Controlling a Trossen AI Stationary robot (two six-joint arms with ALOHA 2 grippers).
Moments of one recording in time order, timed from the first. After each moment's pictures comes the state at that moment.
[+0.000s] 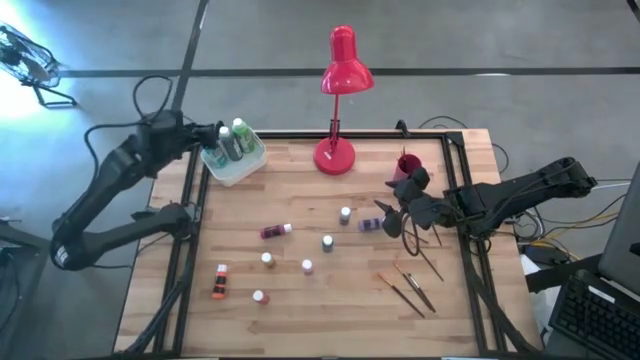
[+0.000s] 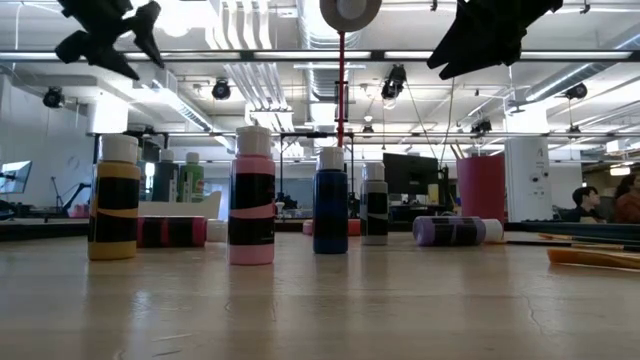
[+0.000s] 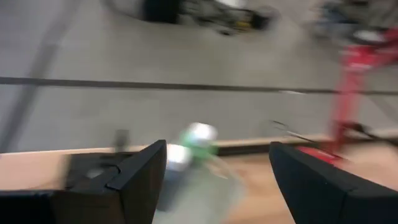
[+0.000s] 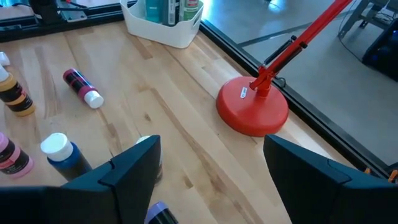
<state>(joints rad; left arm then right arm) 0.80 0.64 0.98 -0.78 -0.34 -0.47 0.24 1.08 0.86 -0.49 0.72 0.45</state>
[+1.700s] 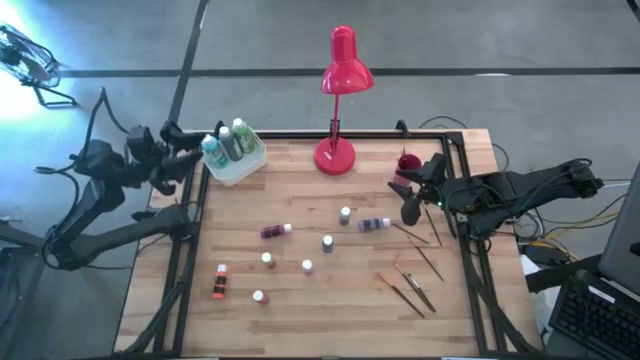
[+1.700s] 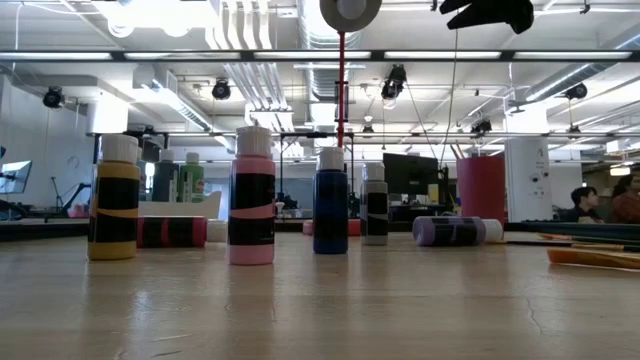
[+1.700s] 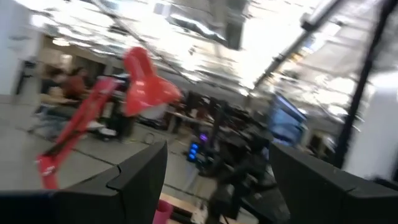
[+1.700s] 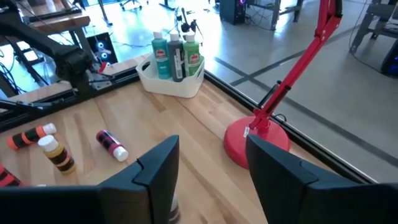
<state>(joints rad) 0.54 0.42 0.83 -0.13 0.30 -0.38 0.24 0.92 0.94 -0.51 0.73 0.45</state>
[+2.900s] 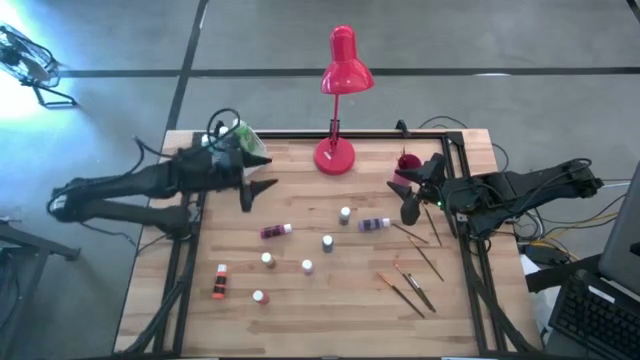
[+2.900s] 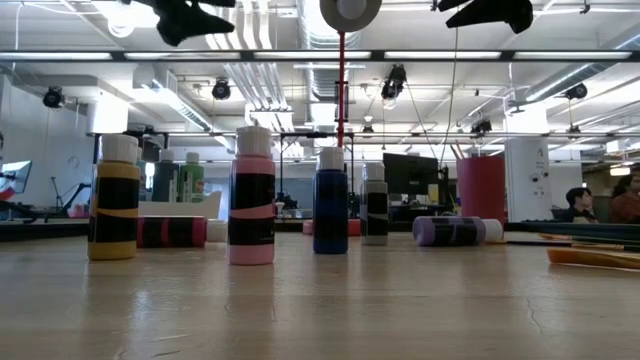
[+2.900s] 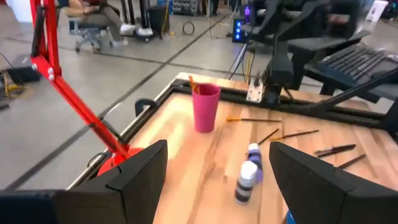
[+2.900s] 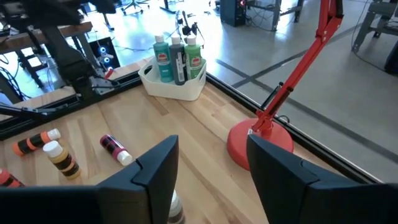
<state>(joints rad) 0.13 0.78 0.83 -0.22 -0.17 -0.07 0.24 0.92 0.94 -0.49 0.73 0.46</state>
